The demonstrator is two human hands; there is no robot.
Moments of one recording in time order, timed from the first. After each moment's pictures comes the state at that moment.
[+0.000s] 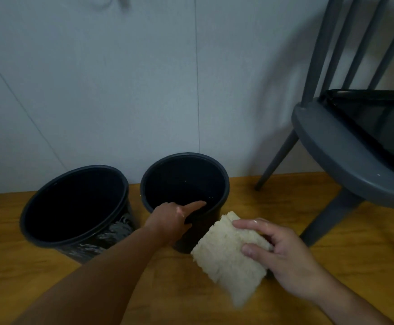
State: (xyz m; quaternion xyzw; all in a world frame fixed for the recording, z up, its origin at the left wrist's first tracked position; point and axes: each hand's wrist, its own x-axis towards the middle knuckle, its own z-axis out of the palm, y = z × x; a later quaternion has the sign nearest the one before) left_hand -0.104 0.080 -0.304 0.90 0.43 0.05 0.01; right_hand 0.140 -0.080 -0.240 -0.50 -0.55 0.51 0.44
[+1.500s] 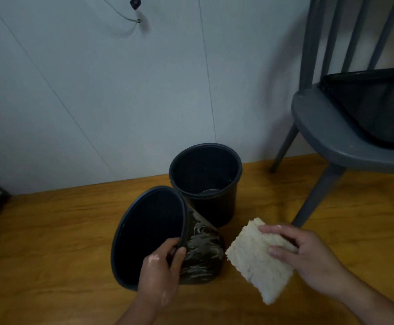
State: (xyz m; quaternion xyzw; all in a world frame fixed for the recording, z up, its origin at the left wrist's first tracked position) left_hand -0.169 -0.138 -0.236 0.67 0.63 0.27 0.29; right_hand 0.142 -0.169 -0.241 -0.51 -0.52 0.52 0.44
